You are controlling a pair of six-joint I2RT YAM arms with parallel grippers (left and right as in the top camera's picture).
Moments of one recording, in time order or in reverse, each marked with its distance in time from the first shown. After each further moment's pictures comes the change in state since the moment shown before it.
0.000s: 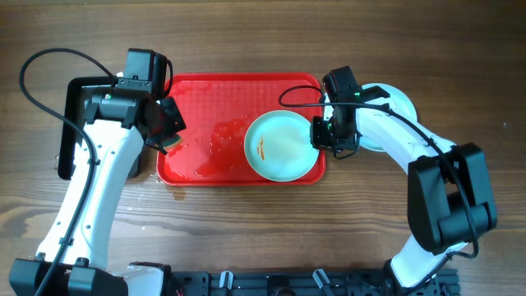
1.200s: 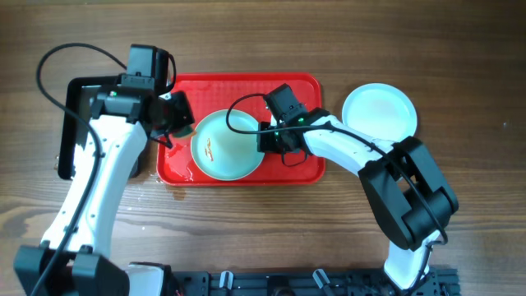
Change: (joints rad) left arm 0.000 0.039 -0.034 0.152 0.159 0.090; right arm 0.287 0.116 -0.003 0.403 -0.007 0.253
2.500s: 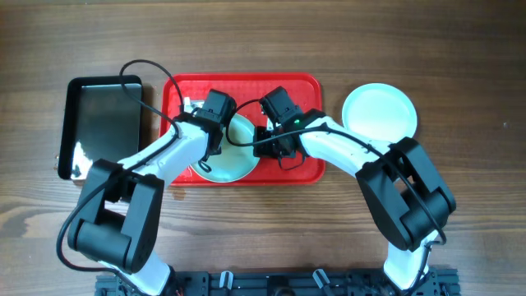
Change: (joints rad) left arm -0.235 0.272 -0.281 0.337 -0.497 -0.055; right arm 0.020 0.004 0.009 -0.048 -0.050 0.016
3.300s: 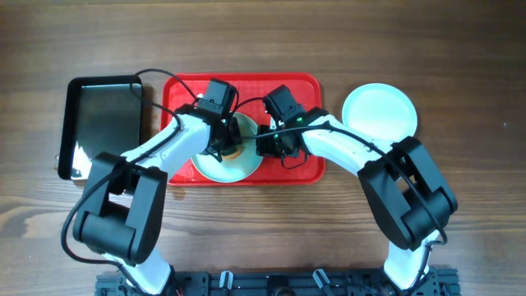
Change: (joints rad) left arm 0.002 0.050 0.056 0.085 0.458 -0.079; right arm -0.014 0.000 0.002 -0.016 -0.005 0.008
